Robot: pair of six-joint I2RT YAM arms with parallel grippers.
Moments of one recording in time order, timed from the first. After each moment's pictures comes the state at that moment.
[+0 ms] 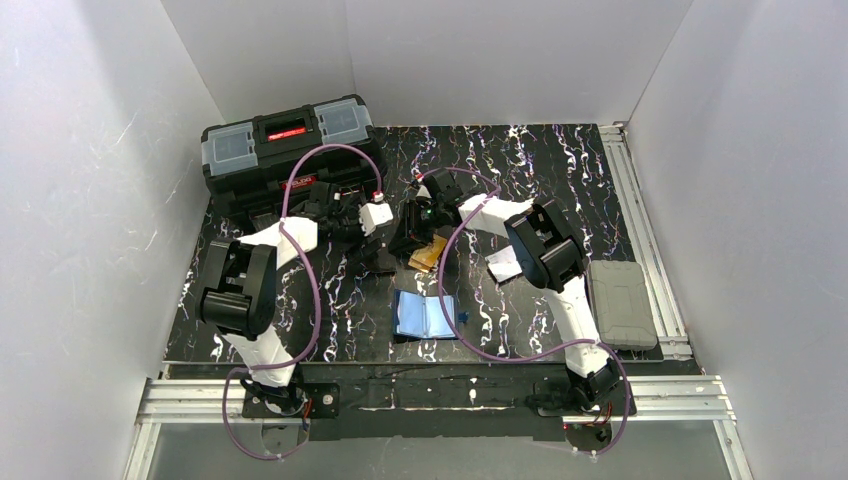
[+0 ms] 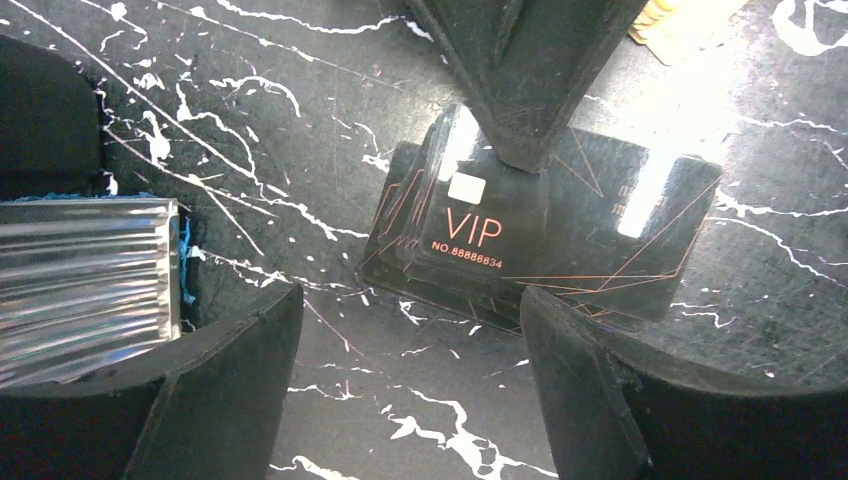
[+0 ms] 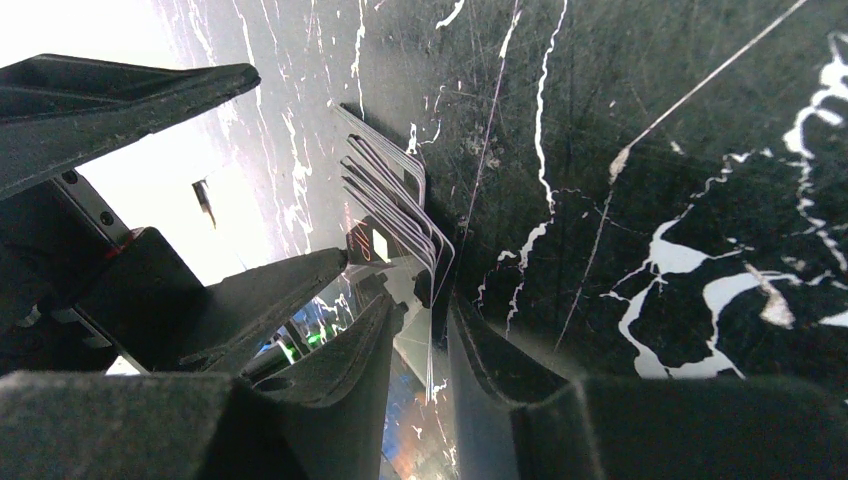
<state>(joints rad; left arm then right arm) -0.22 1.71 0.97 -0.25 0.51 0.92 0.64 2.30 1.61 -0.18 -0.68 0.80</state>
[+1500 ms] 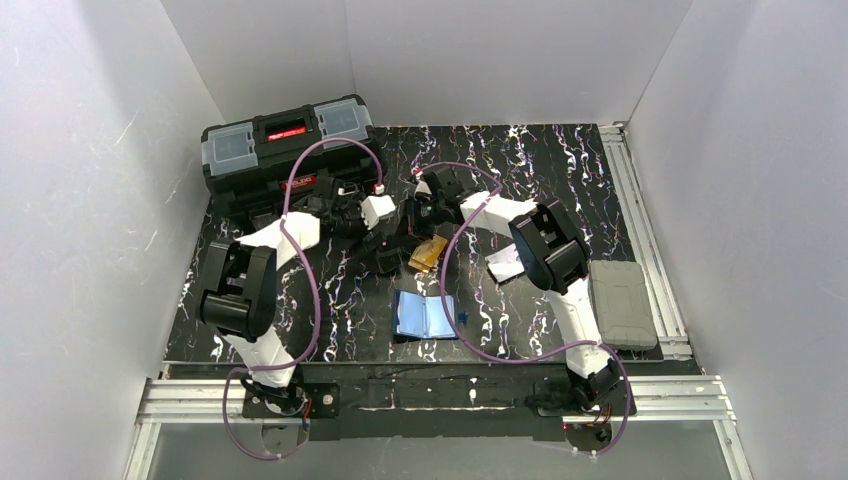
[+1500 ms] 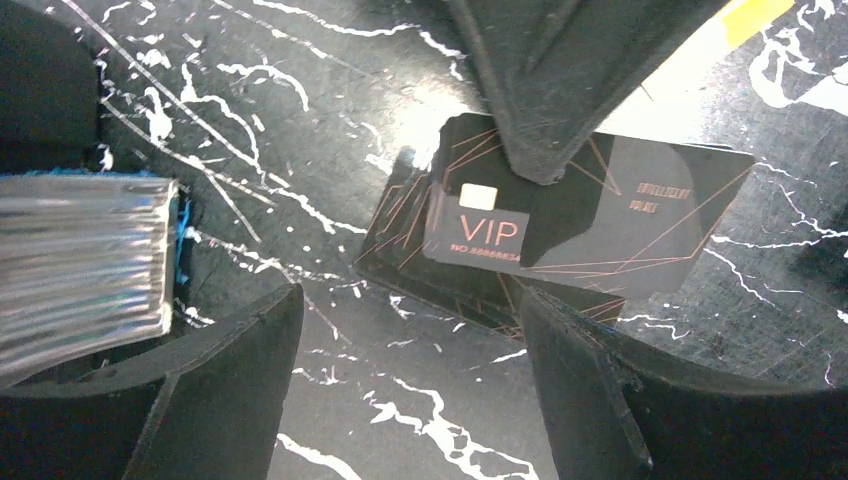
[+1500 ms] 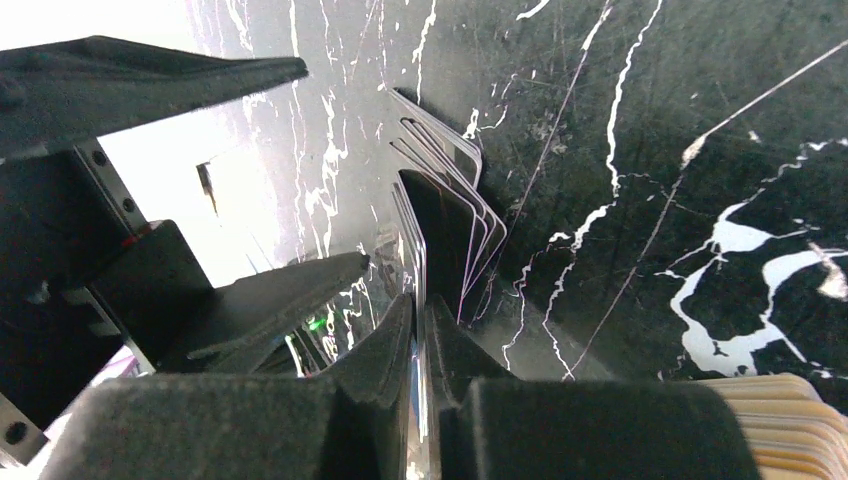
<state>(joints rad) -0.25 1.70 1.01 -0.31 0.46 0.81 0.64 2.27 1.61 -0.19 -0.69 0.75</state>
